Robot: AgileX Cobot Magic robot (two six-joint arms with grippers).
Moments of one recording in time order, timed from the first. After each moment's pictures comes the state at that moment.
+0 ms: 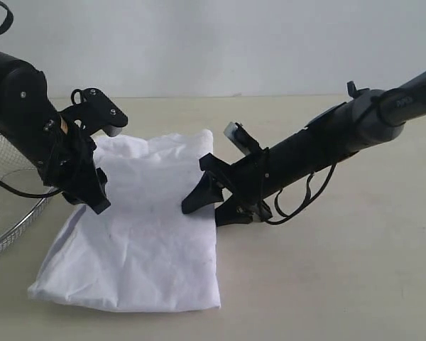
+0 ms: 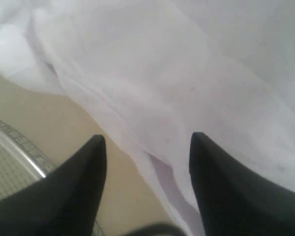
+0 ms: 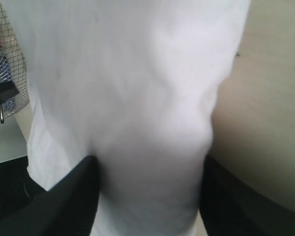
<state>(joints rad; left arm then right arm) -0.35 1.79 -1.07 0.13 0.60 0.37 0.20 2.27 -1.35 1.29 0.99 -0.78</state>
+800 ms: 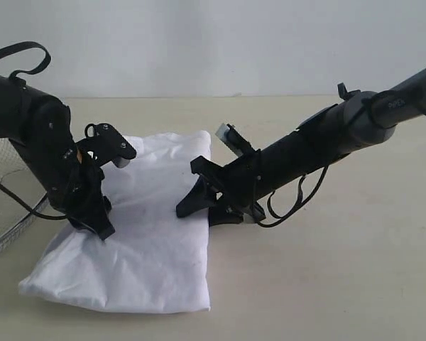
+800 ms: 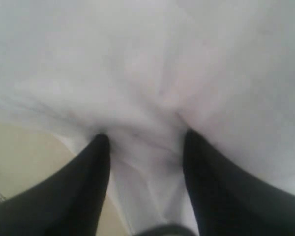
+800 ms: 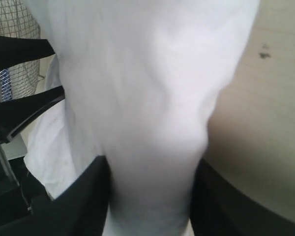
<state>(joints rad) -0.35 1.93 -1.07 0.13 0.59 0.37 0.23 2.27 -1.35 1.31 0.97 -0.78</state>
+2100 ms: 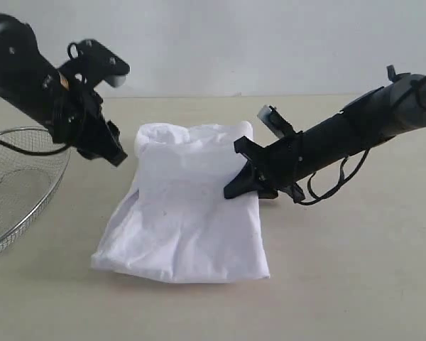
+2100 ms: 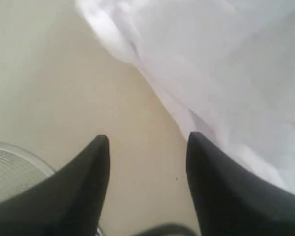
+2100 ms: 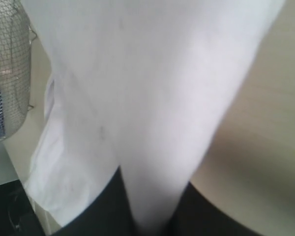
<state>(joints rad) -0.35 1.74 -1.17 0.04 0.56 0.37 0.07 2.24 -1.35 1.23 0.98 -0.78</state>
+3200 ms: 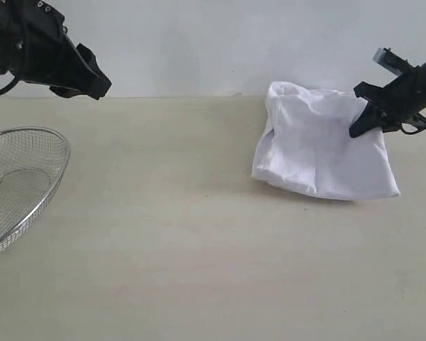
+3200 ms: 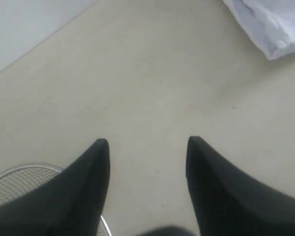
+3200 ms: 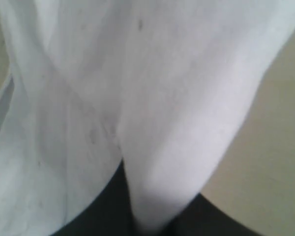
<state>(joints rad) -0.35 1.48 -1.20 -0.08 0.63 0.37 -0.34 2.47 -2.08 0.66 1.22 -0.48</state>
